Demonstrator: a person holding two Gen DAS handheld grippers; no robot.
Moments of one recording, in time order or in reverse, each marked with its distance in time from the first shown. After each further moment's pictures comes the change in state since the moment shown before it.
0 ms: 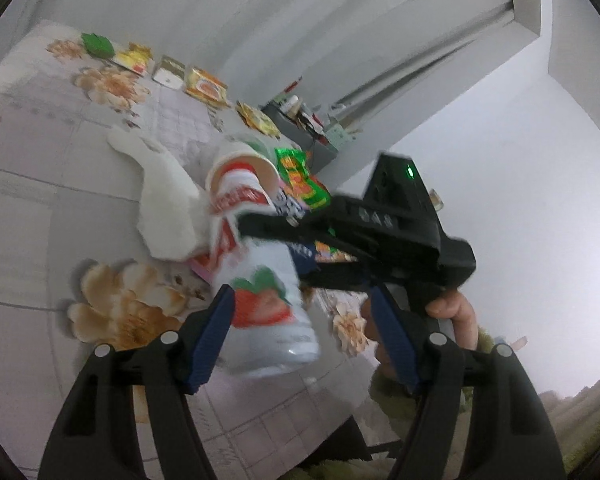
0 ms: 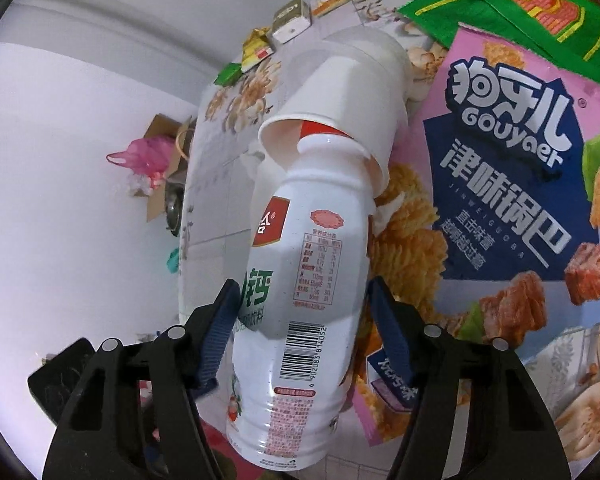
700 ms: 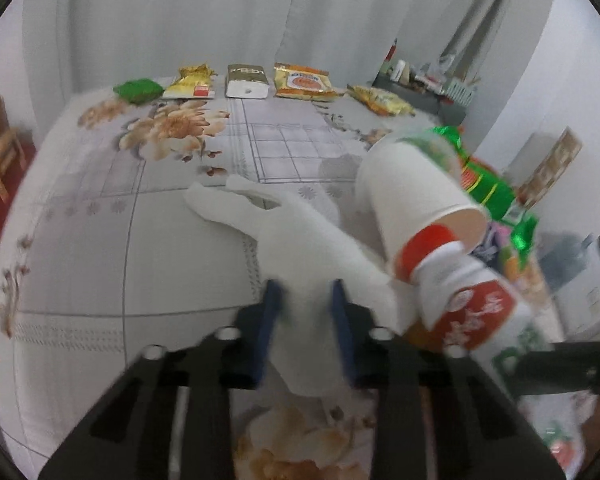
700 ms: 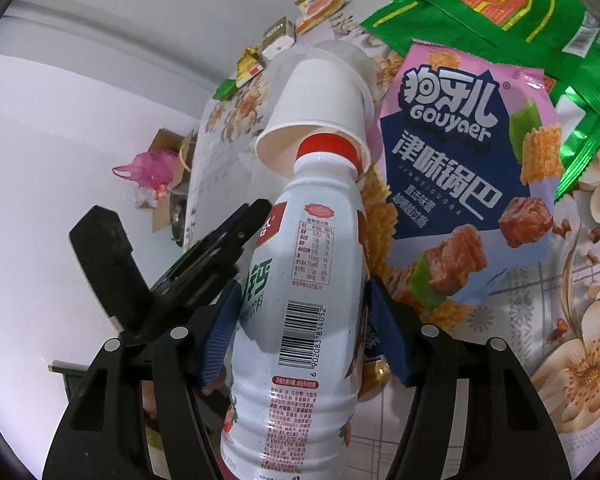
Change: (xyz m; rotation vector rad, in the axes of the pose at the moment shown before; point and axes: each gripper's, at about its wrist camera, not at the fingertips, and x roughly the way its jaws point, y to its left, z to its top) left arm 0.103 0.037 0.055 0.237 0.105 0.602; right arm -0.033 -0.023 -0.021 0.030 -0.060 0.016
